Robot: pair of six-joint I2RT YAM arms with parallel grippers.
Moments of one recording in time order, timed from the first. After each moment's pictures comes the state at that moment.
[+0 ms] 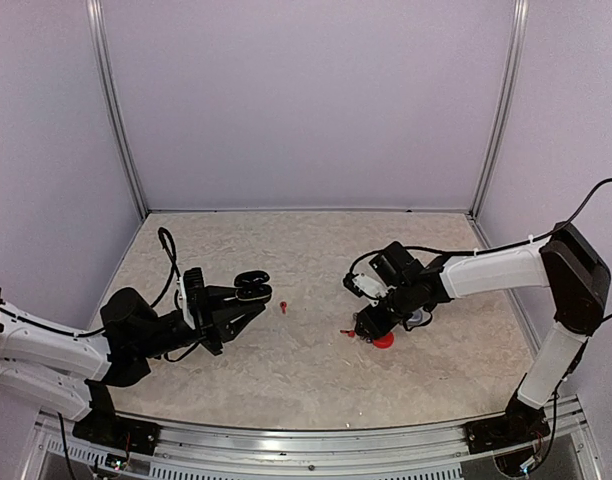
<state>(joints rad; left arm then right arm) -0.96 1.18 0.28 1.14 0.26 0.11 0.75 1.72 0.98 -0.31 -0.12 0.03</state>
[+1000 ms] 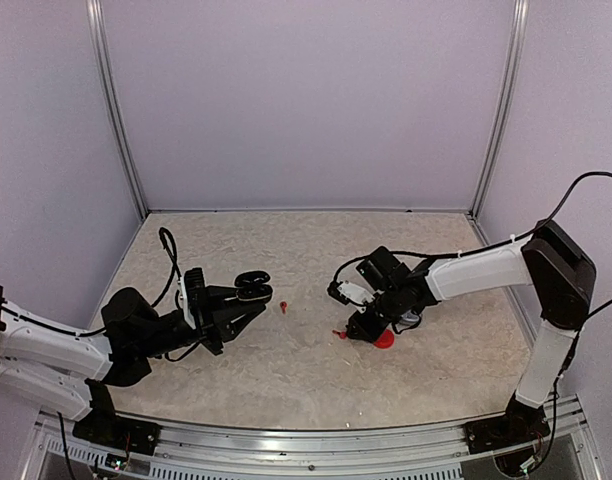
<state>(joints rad) -0.95 1.19 0.28 1.16 0.27 0.11 0.79 1.81 1.03 -0.29 -0.16 -0.06</state>
